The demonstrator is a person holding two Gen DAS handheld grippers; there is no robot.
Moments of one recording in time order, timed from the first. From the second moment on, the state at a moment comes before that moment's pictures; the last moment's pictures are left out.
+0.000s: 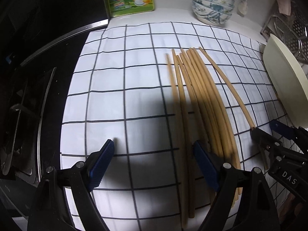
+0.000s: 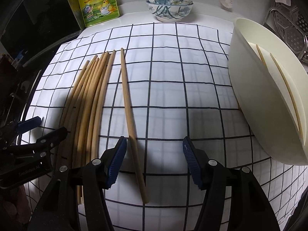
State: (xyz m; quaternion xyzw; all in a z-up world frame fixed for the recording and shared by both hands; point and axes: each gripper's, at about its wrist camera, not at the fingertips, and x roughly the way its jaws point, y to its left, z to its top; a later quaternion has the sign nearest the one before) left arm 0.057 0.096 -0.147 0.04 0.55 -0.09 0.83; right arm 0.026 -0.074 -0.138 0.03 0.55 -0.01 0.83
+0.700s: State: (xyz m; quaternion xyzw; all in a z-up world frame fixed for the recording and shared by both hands) left arm 0.060 0.114 -0.143 0.02 0.54 -0.07 0.84; right arm 0.034 -0.074 -0.137 0.03 0.55 0.00 0.84
